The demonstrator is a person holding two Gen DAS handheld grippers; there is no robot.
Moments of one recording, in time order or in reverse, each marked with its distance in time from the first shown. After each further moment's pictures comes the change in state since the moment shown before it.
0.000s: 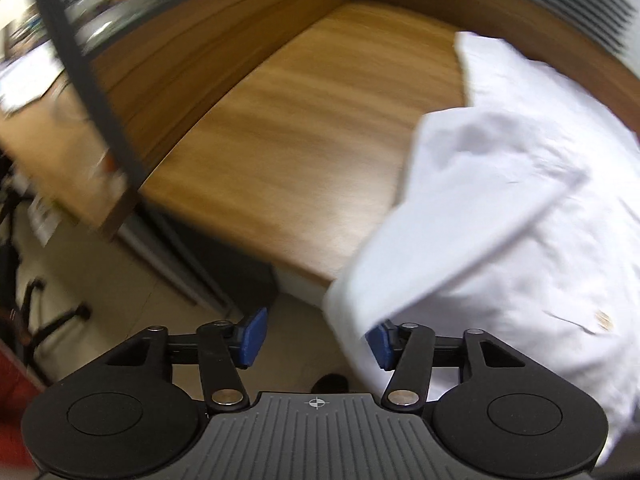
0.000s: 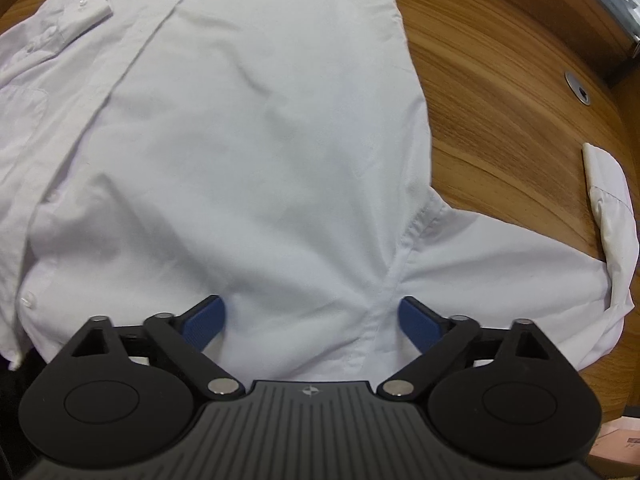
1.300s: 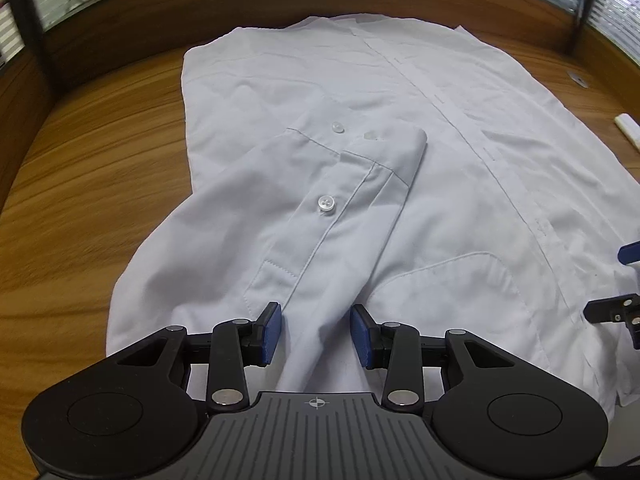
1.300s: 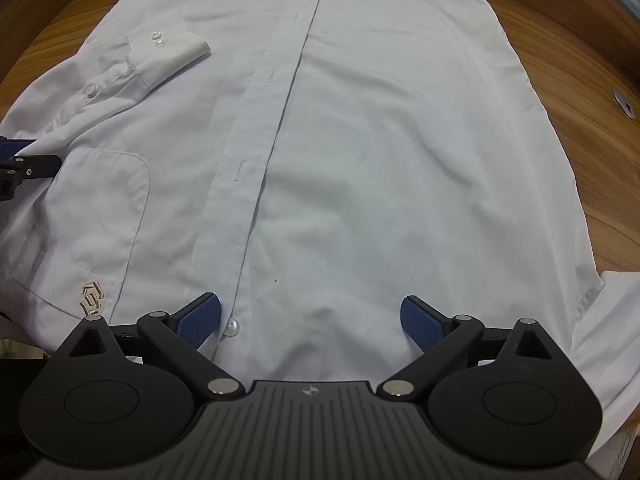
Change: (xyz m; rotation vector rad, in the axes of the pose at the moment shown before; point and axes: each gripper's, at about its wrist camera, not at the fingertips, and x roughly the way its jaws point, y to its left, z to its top) left arm 0.087 -0.172 0.074 0.557 -0.033 -0.280; right arm 0.008 0.100 0.060 0.098 -0.056 0.086
